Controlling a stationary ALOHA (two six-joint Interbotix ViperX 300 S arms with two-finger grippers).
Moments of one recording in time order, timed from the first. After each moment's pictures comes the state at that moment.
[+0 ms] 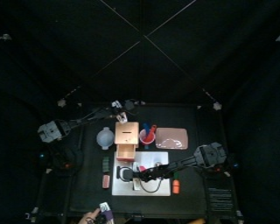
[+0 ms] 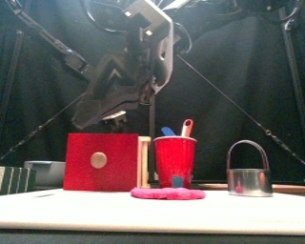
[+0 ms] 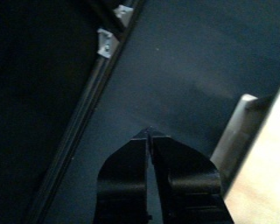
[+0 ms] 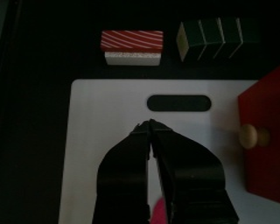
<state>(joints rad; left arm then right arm) 0.61 0.13 0.31 0.15 0.55 0.17 0.22 0.33 0.23 -0.71 0.19 0.84</state>
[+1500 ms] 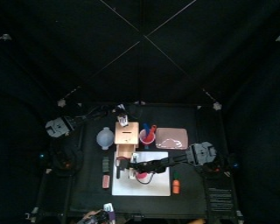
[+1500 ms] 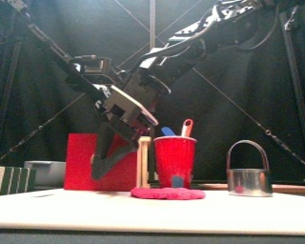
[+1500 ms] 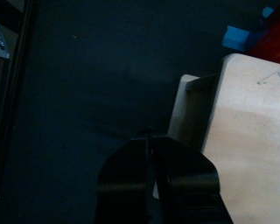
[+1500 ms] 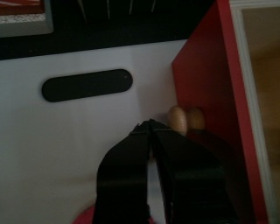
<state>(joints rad) 0.67 0.24 0.25 -0.35 0.68 0.67 0.11 0.44 0.16 -0.75 0.41 0.83</state>
